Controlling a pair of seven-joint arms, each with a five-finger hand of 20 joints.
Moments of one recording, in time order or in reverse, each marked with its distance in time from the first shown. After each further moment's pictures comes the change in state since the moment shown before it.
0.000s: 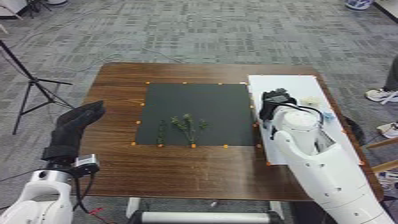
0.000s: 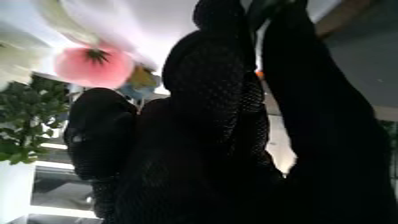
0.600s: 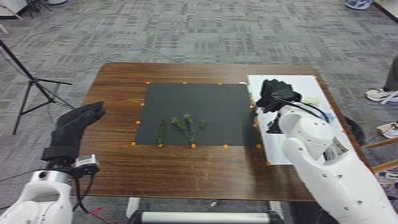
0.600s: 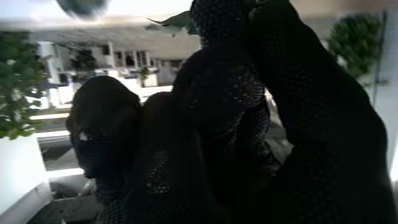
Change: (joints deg) left arm 0.2 0.0 -0.1 -0.1 -0.1 -0.1 -0.3; right arm -4.6 4.7 1.6 -9.4 7.7 15.3 -2.0
